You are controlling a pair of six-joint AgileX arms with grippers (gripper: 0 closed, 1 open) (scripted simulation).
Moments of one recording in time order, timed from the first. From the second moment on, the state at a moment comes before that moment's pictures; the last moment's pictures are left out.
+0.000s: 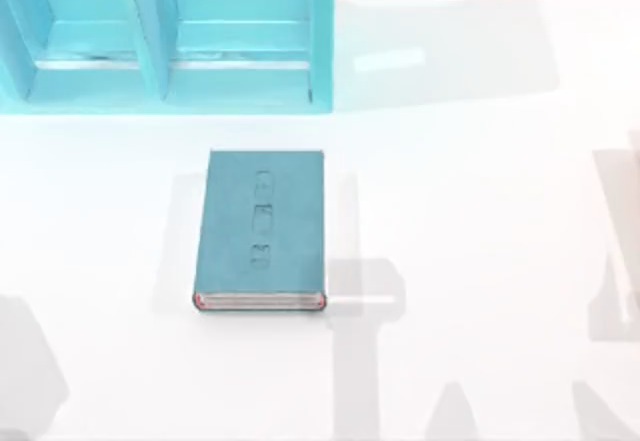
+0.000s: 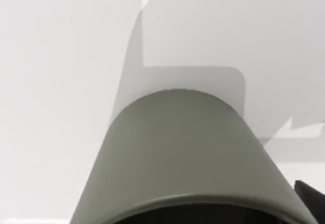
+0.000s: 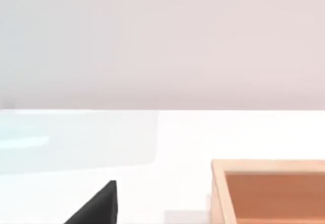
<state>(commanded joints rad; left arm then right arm) 0.72 1.49 0.73 -0.81 0.00 2.31 0.00 0.00 0.00 0.00 0.00 0.00</state>
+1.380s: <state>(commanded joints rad) 0.72 1.41 0.87 -1.03 0.00 2.31 0.00 0.00 0.00 0.00 0.00 0.00</state>
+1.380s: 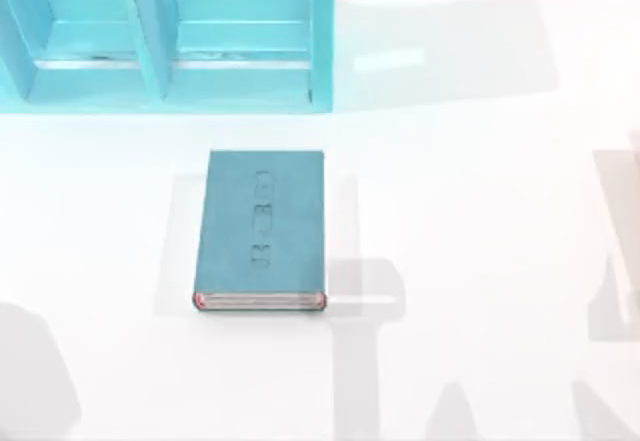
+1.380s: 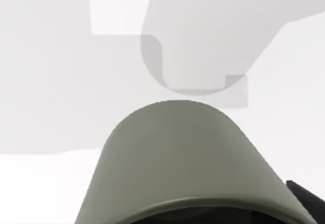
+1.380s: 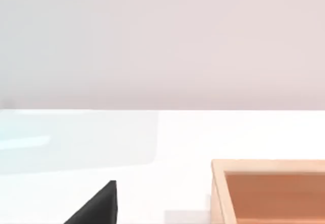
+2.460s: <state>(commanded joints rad) 0.15 1.65 1.18 -1.20 0.03 0.99 0.00 0.00 0.00 0.00 0.00 0.00</state>
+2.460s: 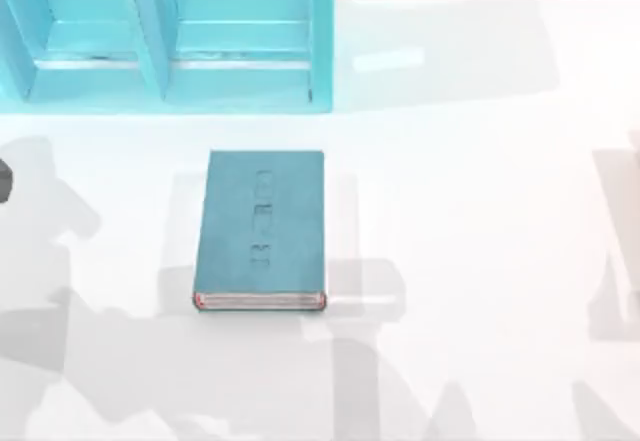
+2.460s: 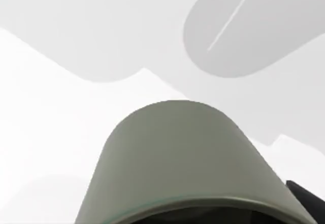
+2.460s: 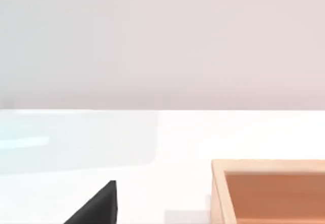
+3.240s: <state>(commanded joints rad) -0.37 1.72 1.42 -1.24 0.04 -0.30 0.00 0.00 0.00 0.00 0.00 0.00</state>
